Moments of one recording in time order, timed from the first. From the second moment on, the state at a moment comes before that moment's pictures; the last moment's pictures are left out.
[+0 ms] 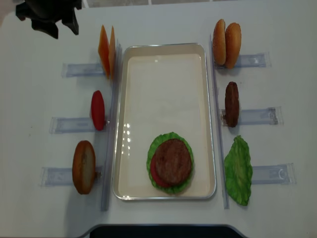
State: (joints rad) left arm -0.06 1.89 -1.66 0.03 1.08 -0.17; right arm -0.07 -0.01 -0.50 0.02 1.14 -0.07
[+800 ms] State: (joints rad) left arm -0.09 2.07 -1.89 0.03 1.21 -0.18; right arm -0.07 -0.01 -0.50 0.02 1.14 -0.07
